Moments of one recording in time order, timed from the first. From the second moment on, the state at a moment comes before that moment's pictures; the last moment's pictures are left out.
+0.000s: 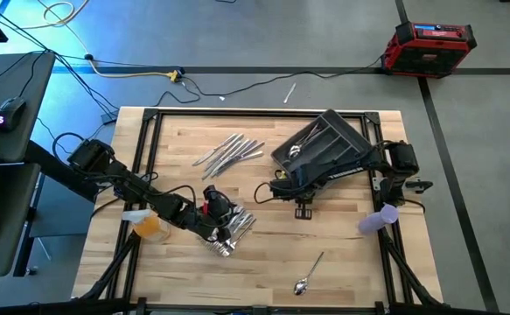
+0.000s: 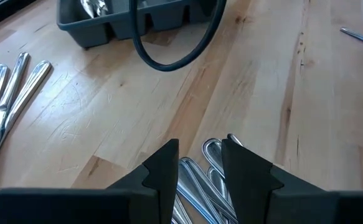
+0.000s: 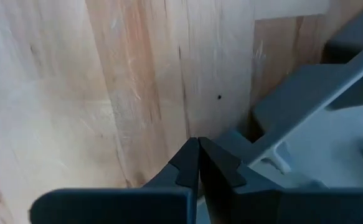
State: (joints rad) left arm -0.46 1.56 0.69 0.12 -0.69 -0.51; right arm 0.04 1.88 1.22 -1.05 0.16 0.12
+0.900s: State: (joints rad) left arm -0.46 1.56 0.69 0.12 -0.69 -0.51; right arm 0.11 1.53 1.15 -0.85 0.00 -0.01
